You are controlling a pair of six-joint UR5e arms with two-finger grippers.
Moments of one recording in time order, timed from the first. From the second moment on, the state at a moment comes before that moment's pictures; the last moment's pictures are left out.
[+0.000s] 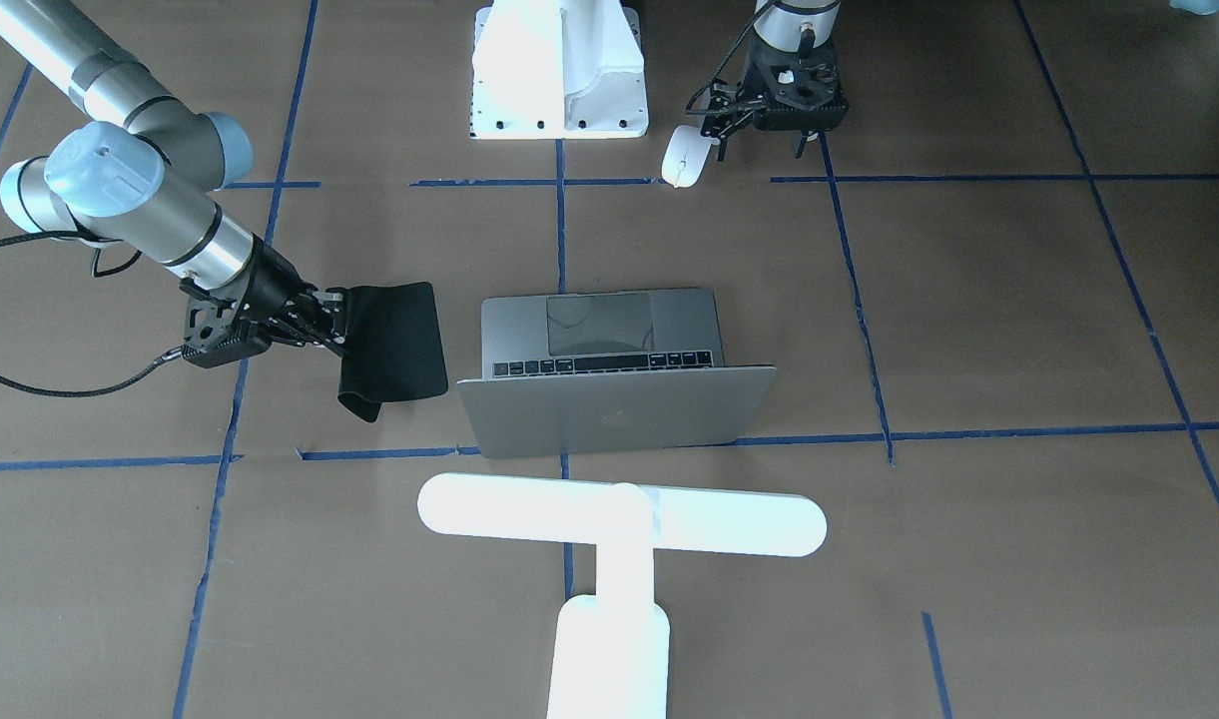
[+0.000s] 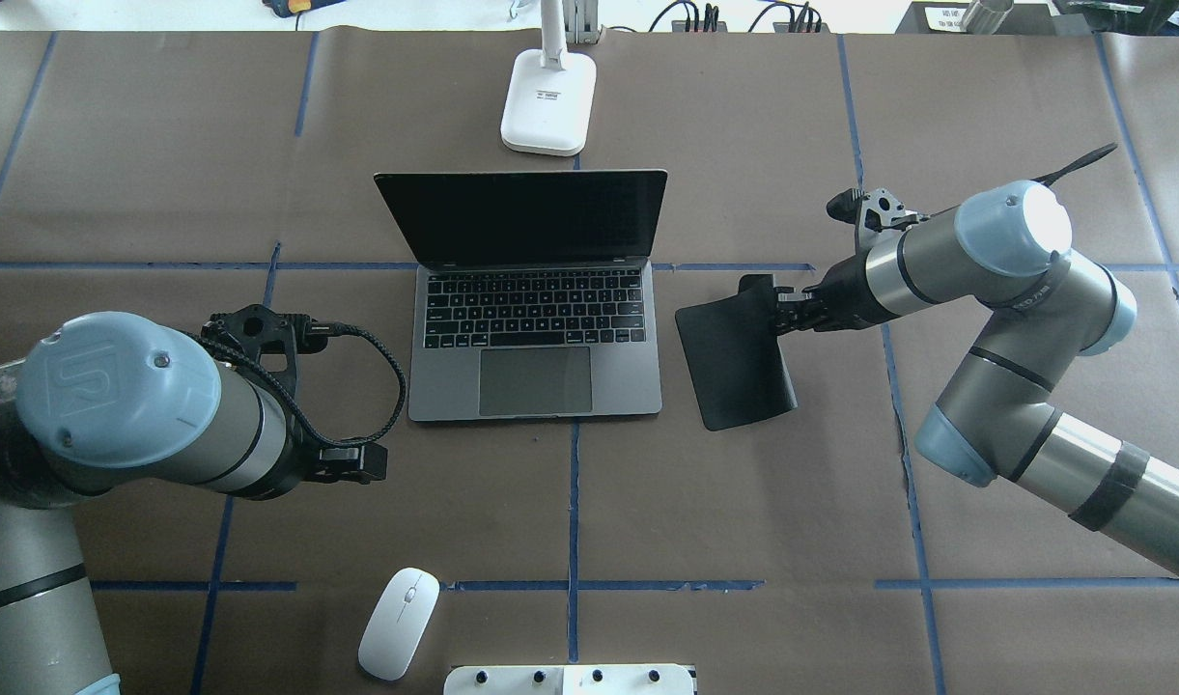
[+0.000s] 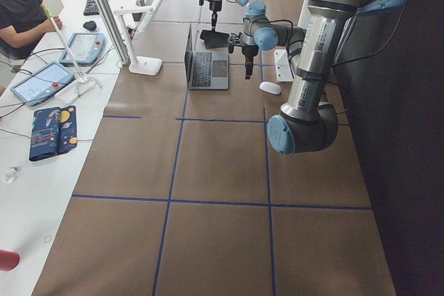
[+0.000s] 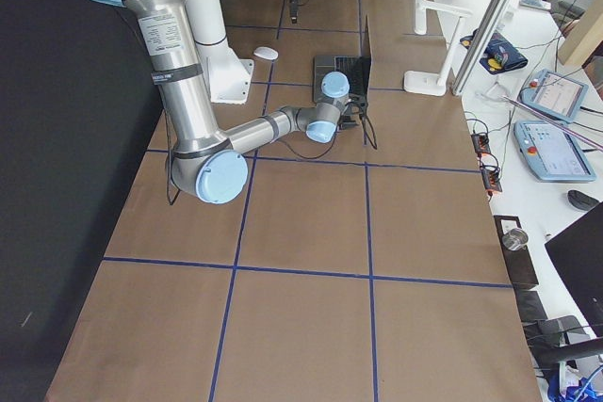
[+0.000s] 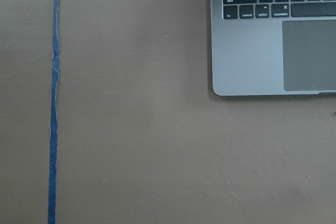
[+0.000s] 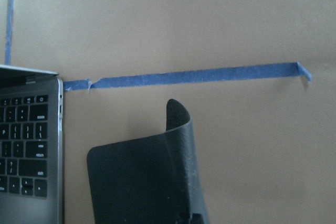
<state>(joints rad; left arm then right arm) -0.44 -1.89 -2.24 -1.31 -1.82 -1.27 0.74 -1.24 1.52 -0.76 2.12 1.28</state>
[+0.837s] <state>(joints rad) -0.44 -1.89 -2.24 -1.31 -1.82 -1.27 0.74 -1.25 1.52 -0.77 2.14 1.34</state>
